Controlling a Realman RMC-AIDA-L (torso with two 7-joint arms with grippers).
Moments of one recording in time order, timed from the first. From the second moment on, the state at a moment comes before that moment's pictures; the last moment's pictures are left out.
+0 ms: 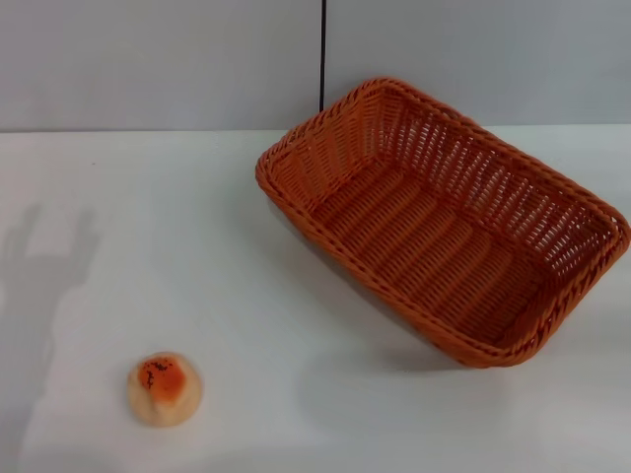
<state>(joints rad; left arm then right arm) -0.16 -2.07 -0.38 -0.25 1.87 1.91 -0.58 0.32 2.04 -0.25 -0.41 -1.26 -1.46 1.05</state>
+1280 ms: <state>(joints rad) -0.18 -2.07 -0.36 -0.25 1.87 1.84 -0.59 0.79 1.87 -0.59 -1.13 -2.56 -1.86 2.13</state>
